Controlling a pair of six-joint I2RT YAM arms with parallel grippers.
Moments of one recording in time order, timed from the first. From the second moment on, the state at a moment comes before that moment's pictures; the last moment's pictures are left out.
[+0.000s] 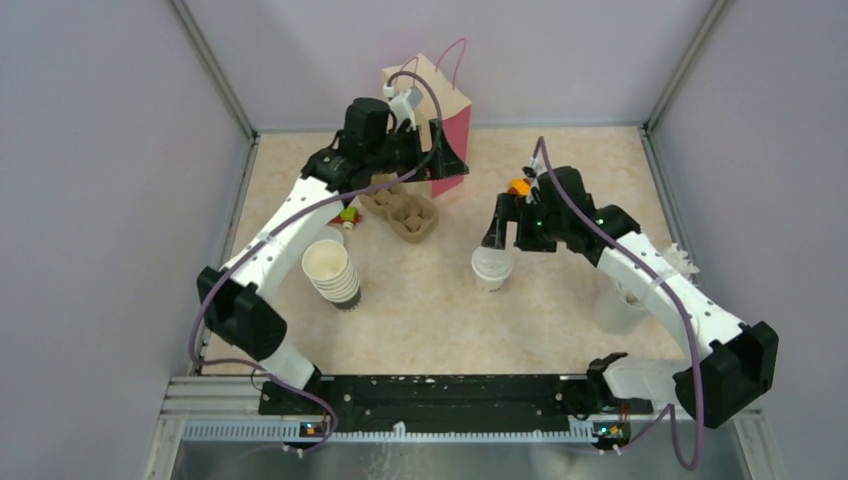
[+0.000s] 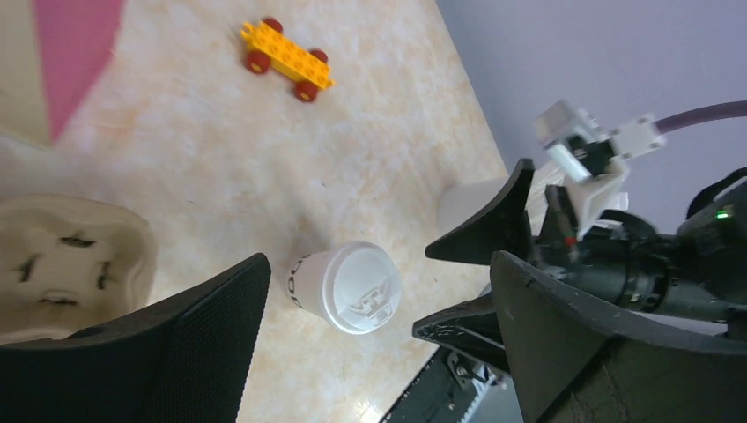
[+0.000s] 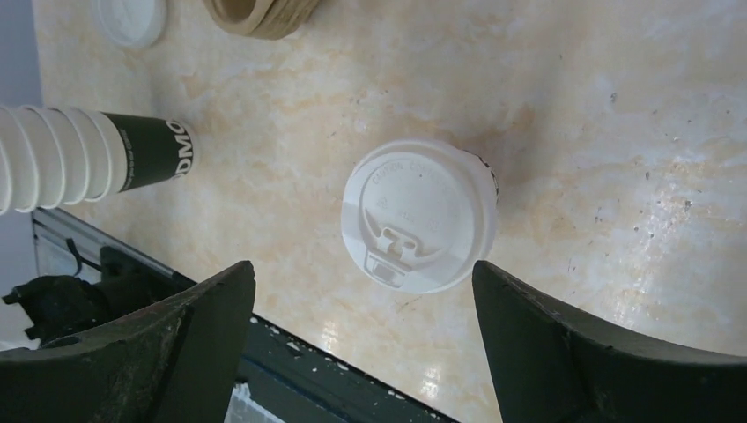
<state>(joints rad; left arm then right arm) -0.51 1.64 1.64 -0.46 0.50 -0.57 0.48 1.20 1.11 -0.68 -0.19 0.51</state>
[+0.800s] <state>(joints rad) -0.51 1.13 1.45 -0.55 -0.03 -0.41 0.80 1.56 1.39 -0.96 0.25 0.50</state>
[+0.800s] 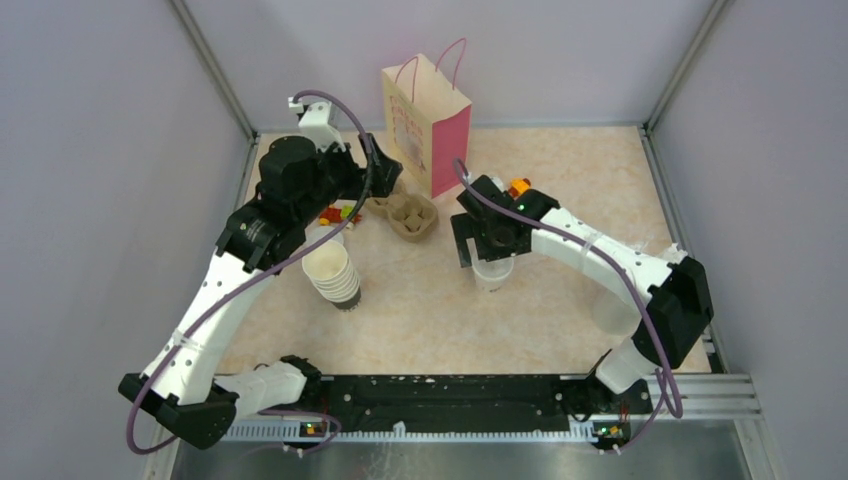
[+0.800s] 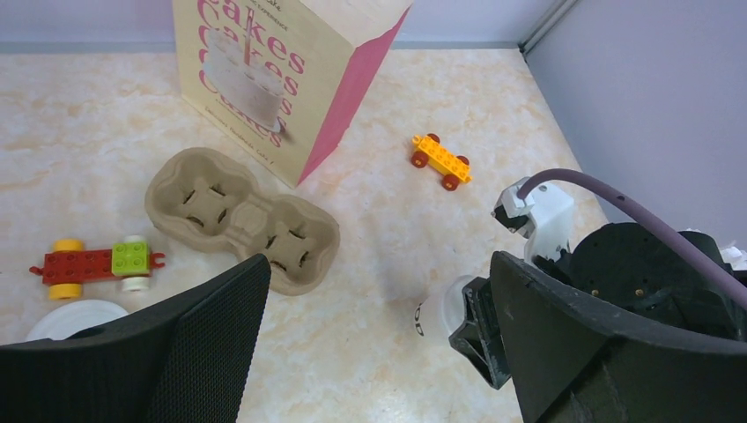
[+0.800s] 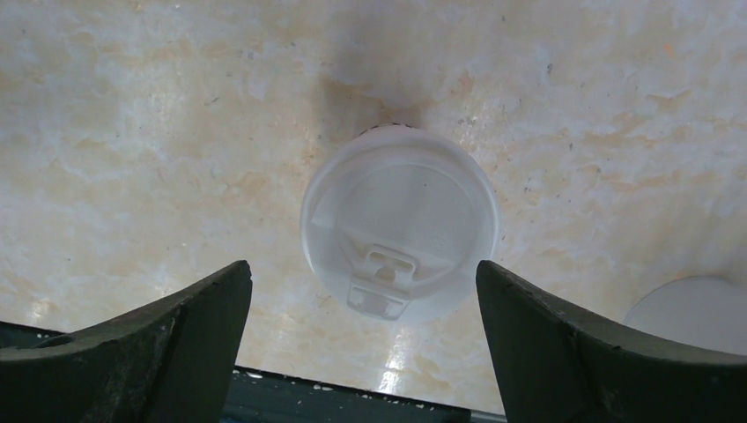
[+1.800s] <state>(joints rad) -0.51 1.13 1.43 -0.55 -0.01 -0.39 0.78 1.57 1.34 -0.90 0.30 0.57</state>
